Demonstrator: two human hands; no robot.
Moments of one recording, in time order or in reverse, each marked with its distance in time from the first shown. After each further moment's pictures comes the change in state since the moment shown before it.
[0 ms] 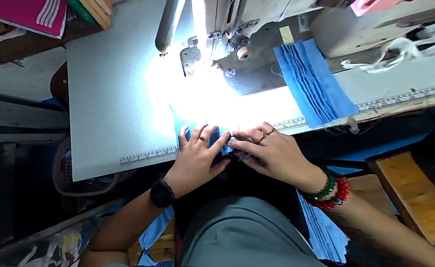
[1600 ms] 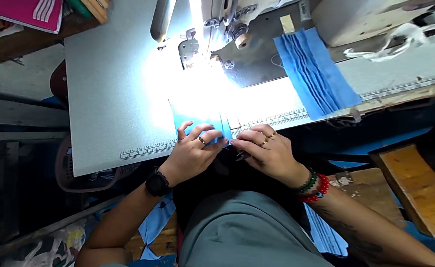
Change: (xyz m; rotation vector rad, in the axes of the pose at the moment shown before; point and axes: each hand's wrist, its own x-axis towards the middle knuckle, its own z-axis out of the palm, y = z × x) left_hand -0.009 -0.021 0.006 -0.131 0.155 0.254; right_hand -0.015 -0.007 0.028 -0.035 0.246 -0.044
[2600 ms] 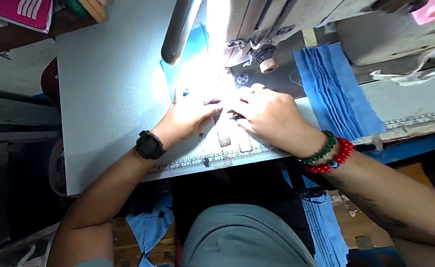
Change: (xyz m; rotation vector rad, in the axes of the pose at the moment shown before) left_hand 0.075 -0.109 -0.020 0.017 -0.145 -0.008; right_hand 0.128 0.055 0.000 -0.194 -0.369 0.063
